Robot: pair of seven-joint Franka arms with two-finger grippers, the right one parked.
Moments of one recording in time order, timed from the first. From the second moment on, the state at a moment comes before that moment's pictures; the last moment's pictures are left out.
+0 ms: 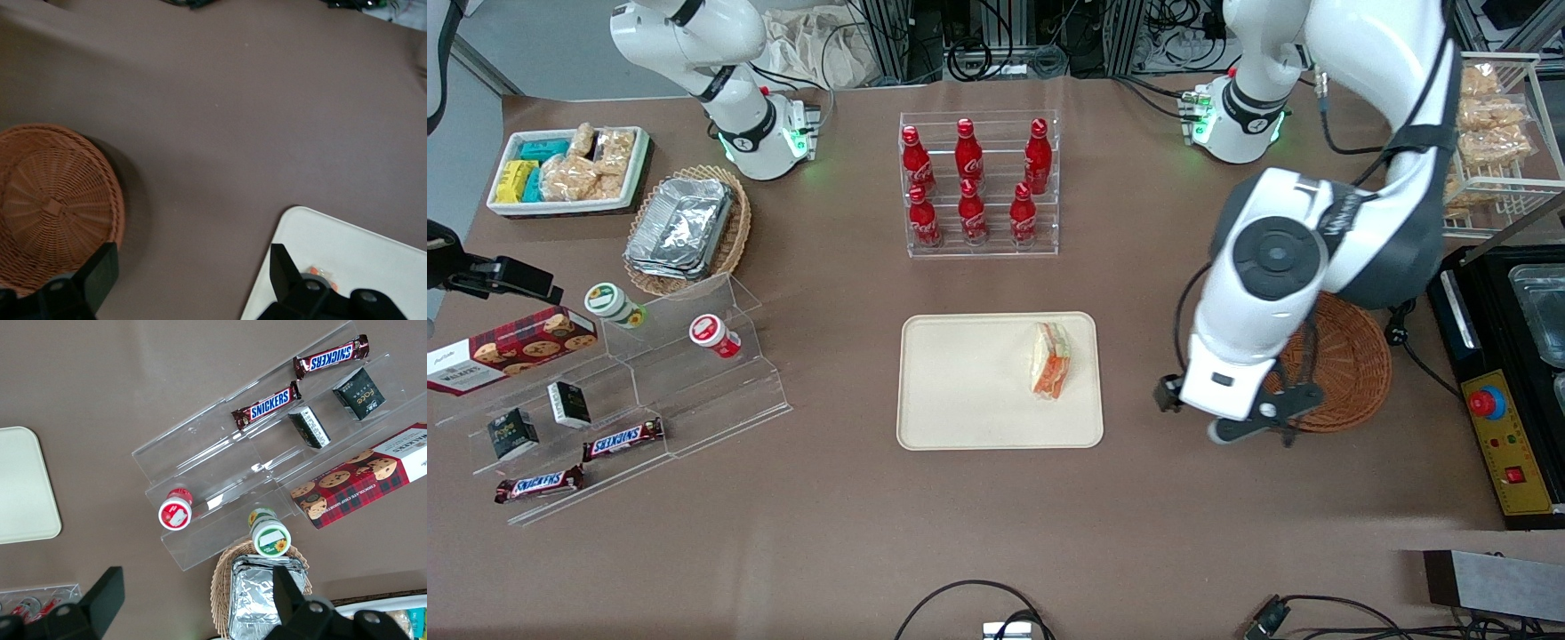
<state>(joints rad) -0.26 0.44 -0.15 -1.36 0.22 1.82 -0.81</state>
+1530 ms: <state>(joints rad) 0.01 0.05 -0.06 -1.54 0.04 1.69 -0.17</state>
